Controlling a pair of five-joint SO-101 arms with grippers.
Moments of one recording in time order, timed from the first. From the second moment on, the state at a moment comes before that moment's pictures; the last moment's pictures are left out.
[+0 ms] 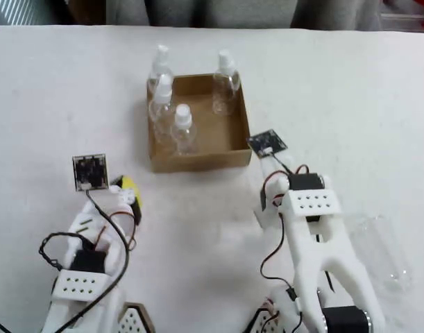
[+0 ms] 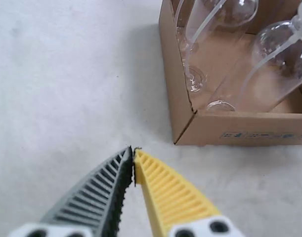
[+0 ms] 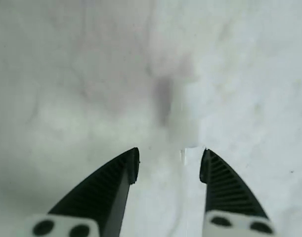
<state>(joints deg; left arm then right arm) -0.9 -71.1 96.9 18.8 13.1 -7.7 -26.6 50.7 67.7 20.6</state>
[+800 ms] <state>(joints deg) -0.9 -71.1 96.9 18.8 13.1 -6.9 -19.3 57.8 49.1 28.5</state>
